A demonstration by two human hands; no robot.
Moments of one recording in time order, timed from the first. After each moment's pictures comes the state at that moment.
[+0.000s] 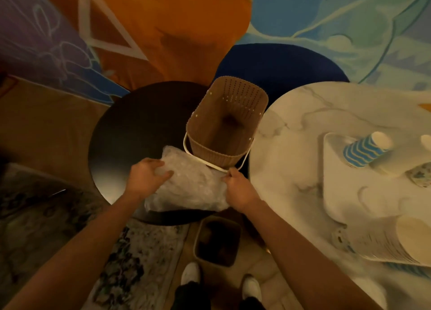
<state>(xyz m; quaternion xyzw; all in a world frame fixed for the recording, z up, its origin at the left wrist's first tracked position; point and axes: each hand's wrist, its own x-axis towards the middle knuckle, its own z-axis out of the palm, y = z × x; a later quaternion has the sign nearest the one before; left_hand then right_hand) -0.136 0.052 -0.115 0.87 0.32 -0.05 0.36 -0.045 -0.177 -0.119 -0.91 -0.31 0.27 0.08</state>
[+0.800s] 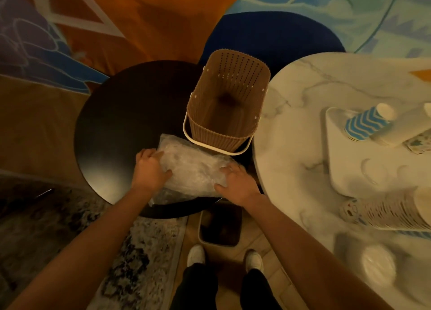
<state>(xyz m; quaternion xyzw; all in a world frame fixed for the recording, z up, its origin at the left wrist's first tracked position) -0.126 0.072 -0.169 0.94 0.21 -0.09 0.26 -0.070 -0.163 -0.140 -0.92 -0.22 0.30 0.08</state>
